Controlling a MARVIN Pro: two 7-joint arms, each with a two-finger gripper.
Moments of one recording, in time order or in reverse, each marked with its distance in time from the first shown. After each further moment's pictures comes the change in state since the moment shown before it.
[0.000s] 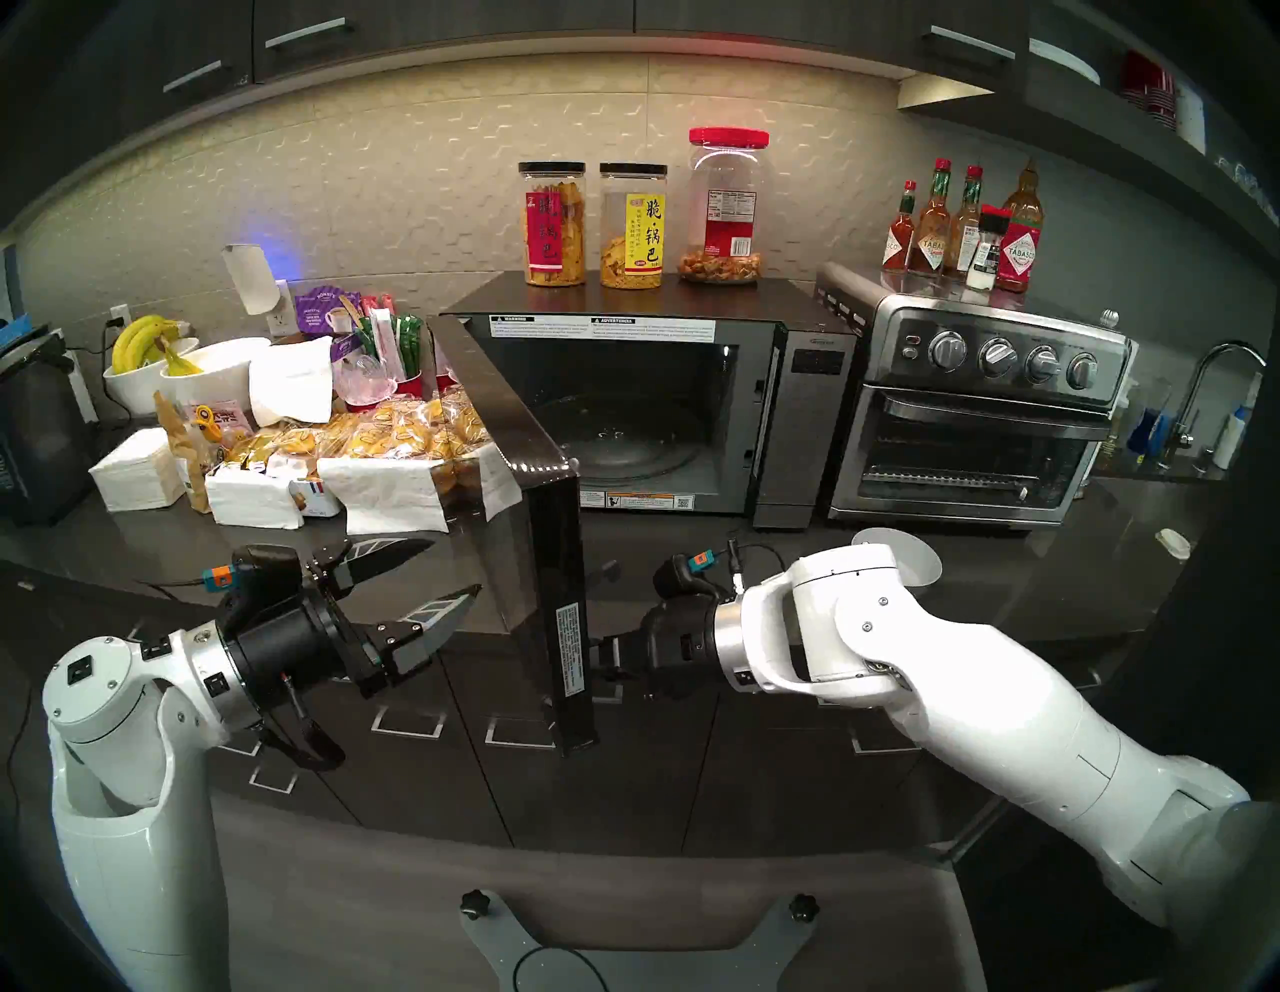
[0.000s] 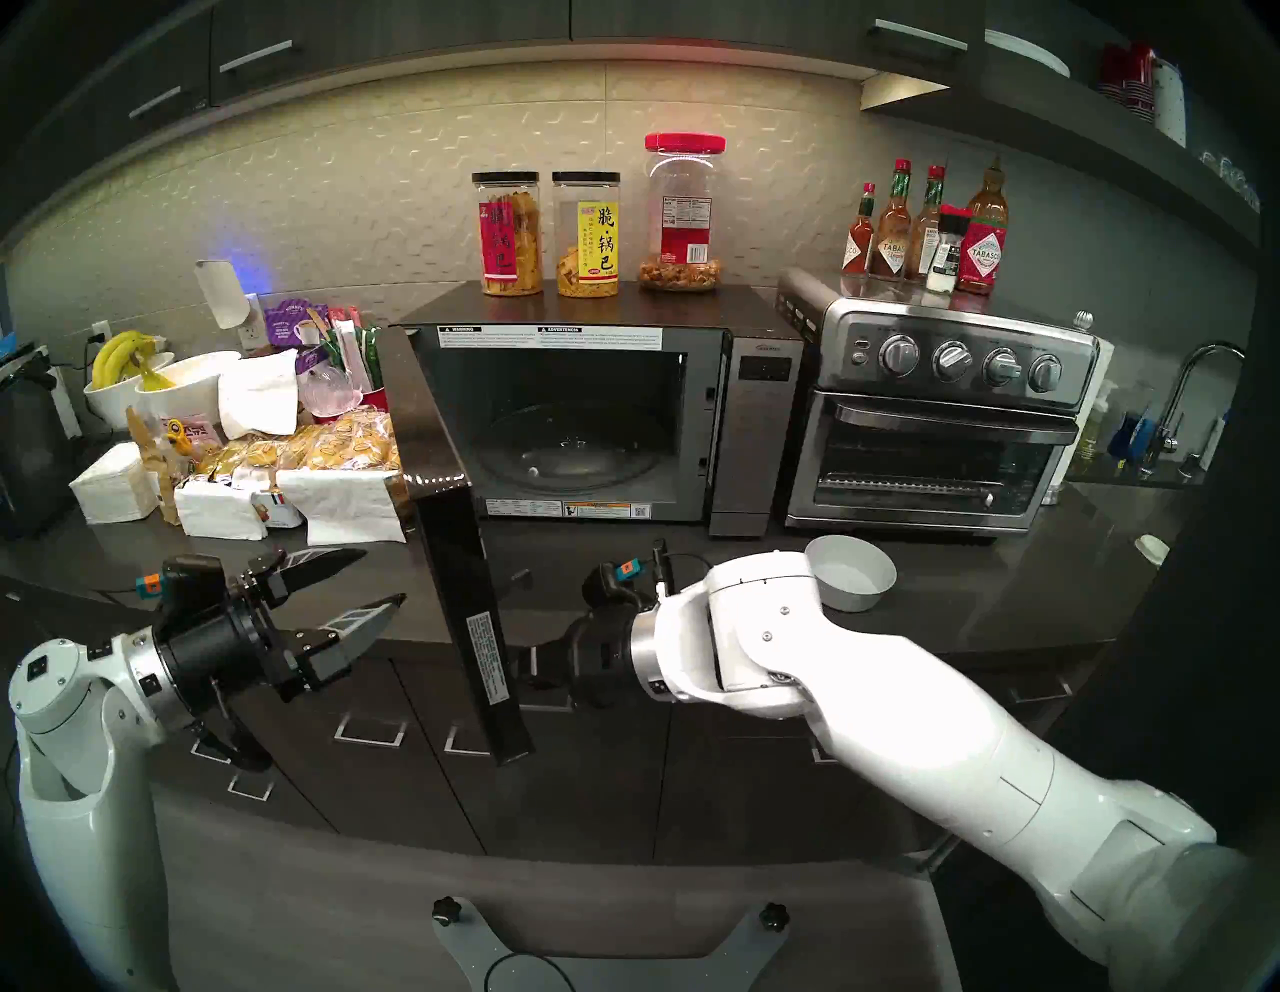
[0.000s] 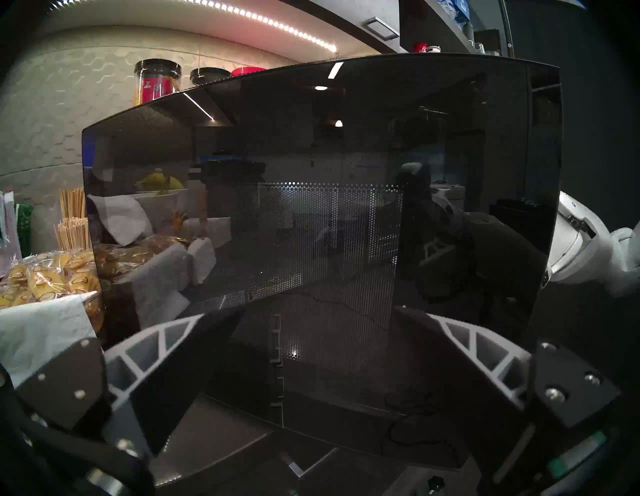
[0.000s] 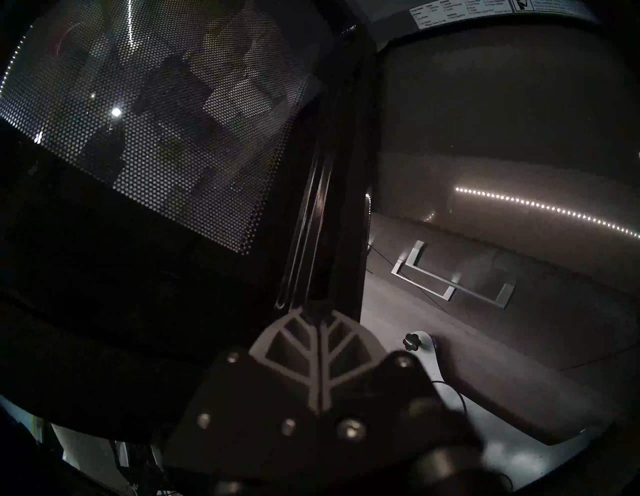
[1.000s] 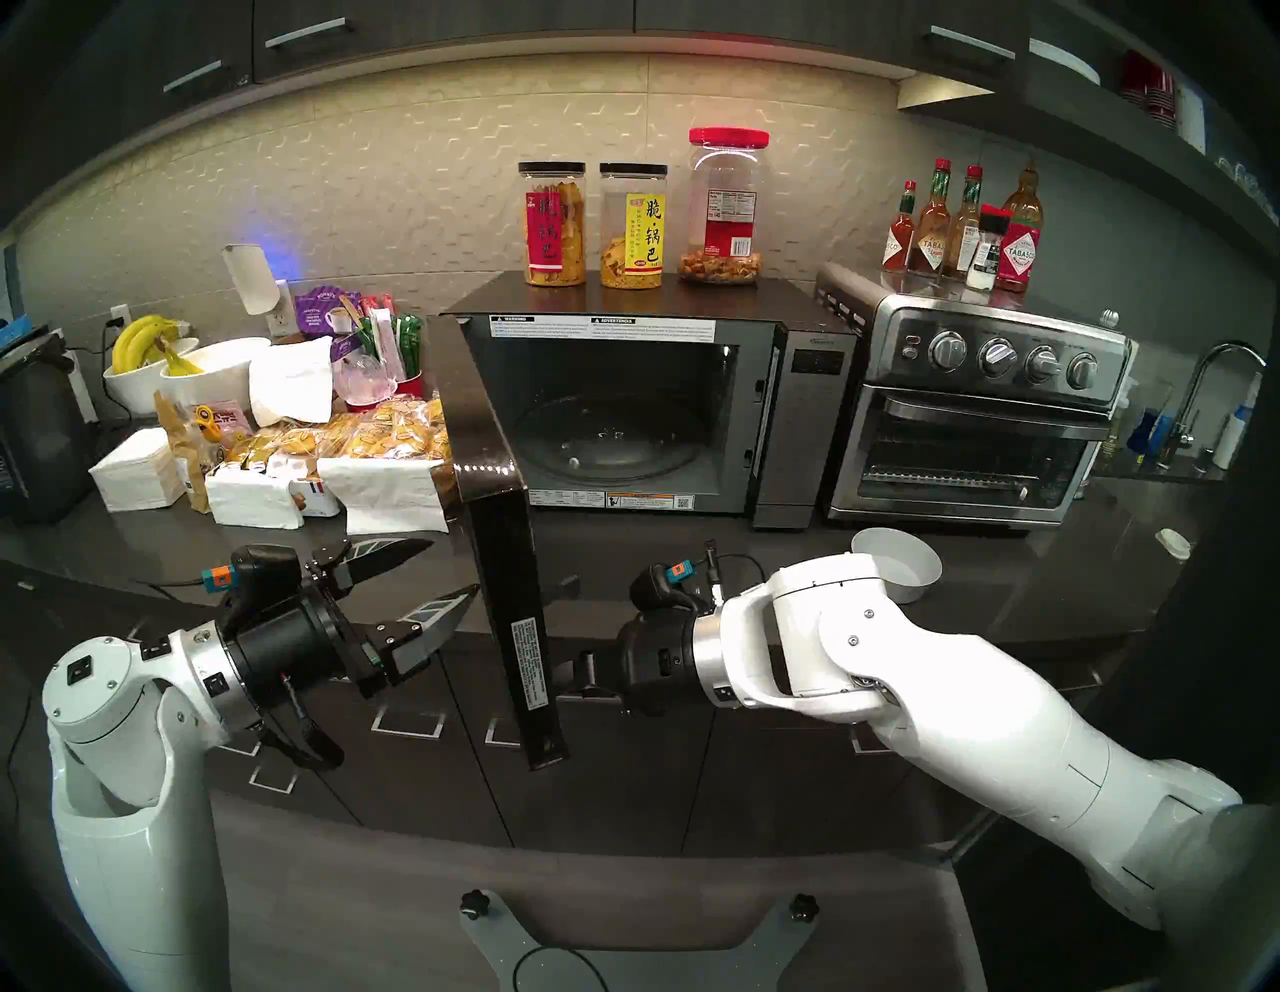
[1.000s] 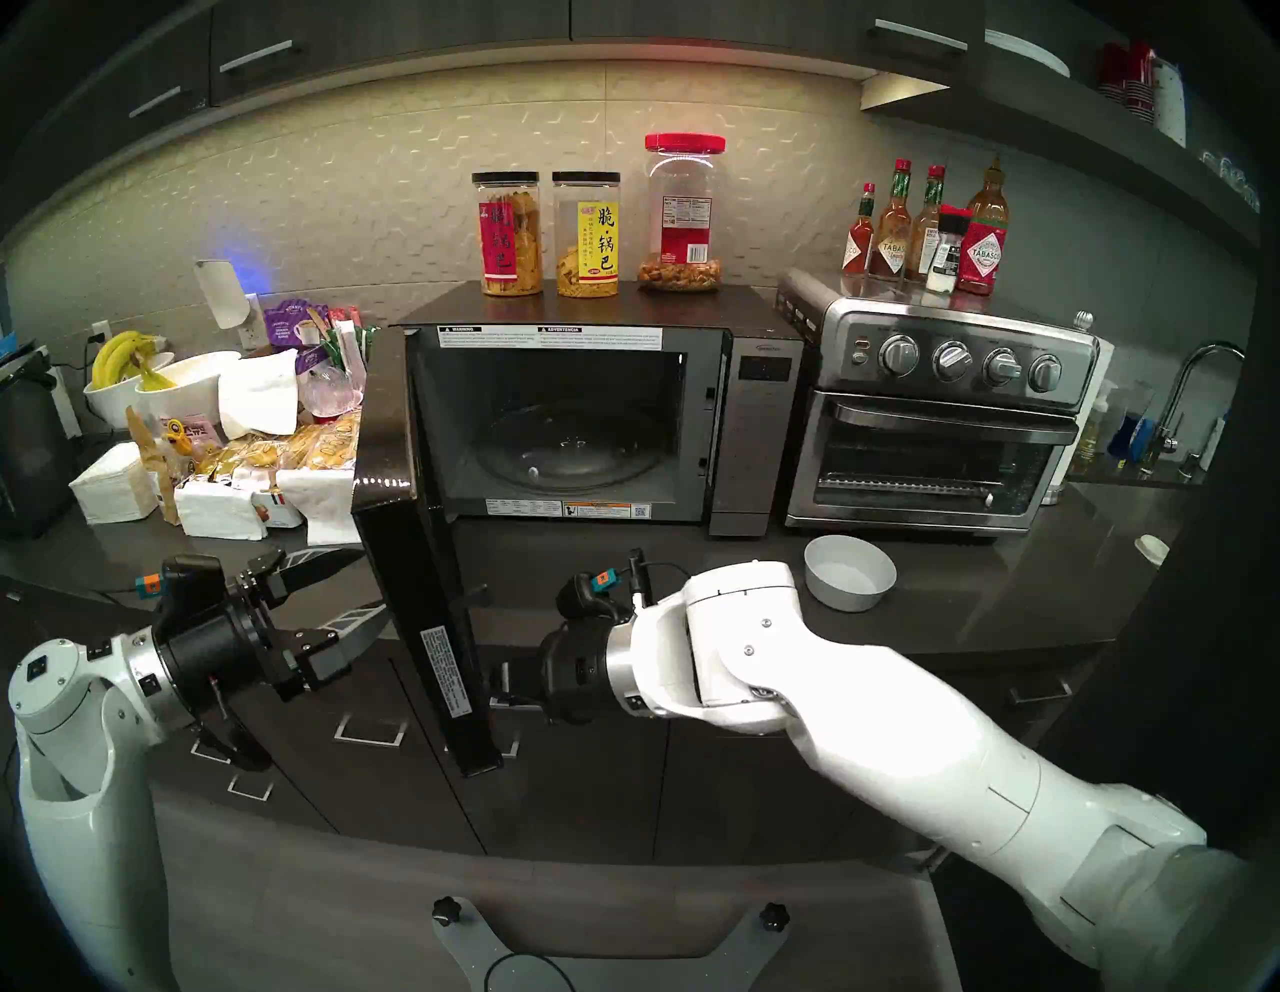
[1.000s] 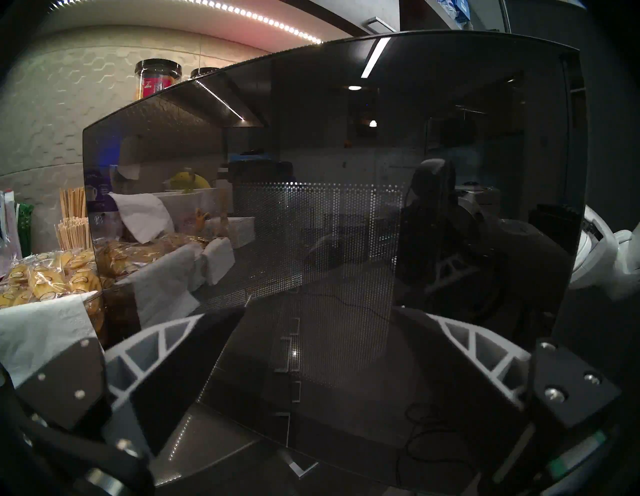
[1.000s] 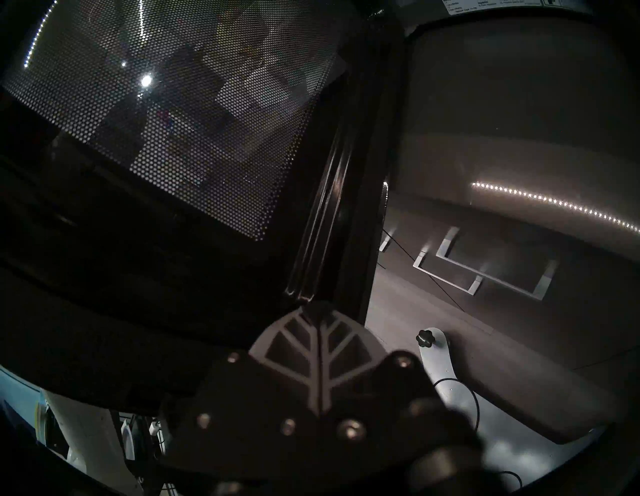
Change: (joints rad) left arm -0.001 -0.002 -0.002 0.000 0.002 0.001 -0.003; right arm 0.003 -0.024 -0.029 -0.018 0.005 -0.011 -0.017
